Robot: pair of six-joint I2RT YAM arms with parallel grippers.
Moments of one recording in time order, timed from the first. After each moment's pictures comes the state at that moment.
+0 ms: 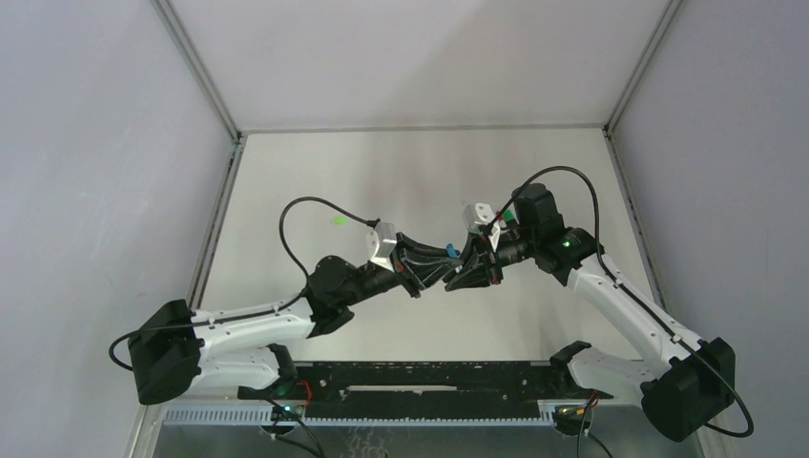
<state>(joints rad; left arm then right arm) -1.07 1.17 0.57 0.96 0.22 -0.30 0.50 1.09 0.91 -0.45 -1.27 -0.44</state>
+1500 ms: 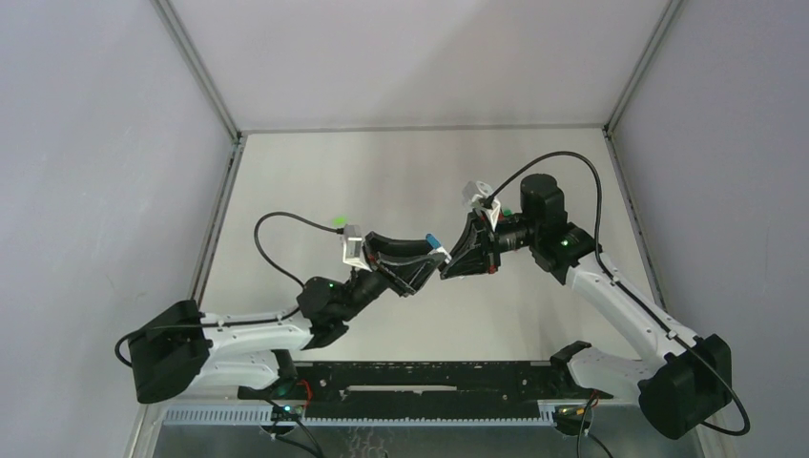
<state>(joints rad) -1.09 1.17 0.42 1.26 -0.07 -0.50 0.47 1.10 0.89 -0.10 -1.31 0.04</state>
